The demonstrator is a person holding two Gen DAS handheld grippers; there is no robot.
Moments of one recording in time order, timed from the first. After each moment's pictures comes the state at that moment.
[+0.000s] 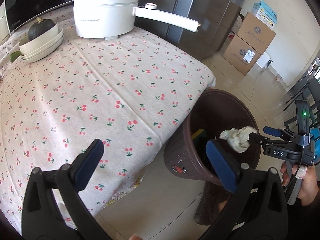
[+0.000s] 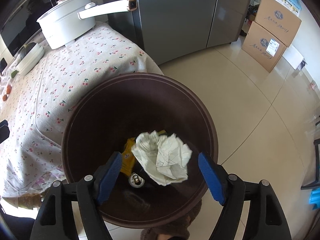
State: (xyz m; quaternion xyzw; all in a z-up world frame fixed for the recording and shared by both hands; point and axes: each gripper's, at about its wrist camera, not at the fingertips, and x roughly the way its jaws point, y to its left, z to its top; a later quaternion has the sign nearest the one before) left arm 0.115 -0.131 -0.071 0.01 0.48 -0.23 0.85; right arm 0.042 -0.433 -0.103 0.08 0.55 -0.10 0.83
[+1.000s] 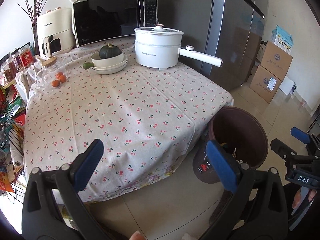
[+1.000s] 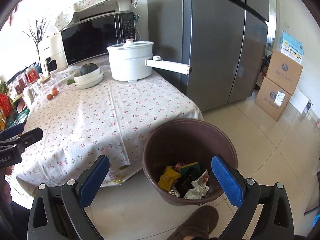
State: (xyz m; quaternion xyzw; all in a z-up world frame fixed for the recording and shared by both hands) left arm -0.014 -0.056 0.000 0.00 0.37 -0.09 0.93; right arm -0.062 -0.301 0.007 0.01 0.36 -0.03 0.93
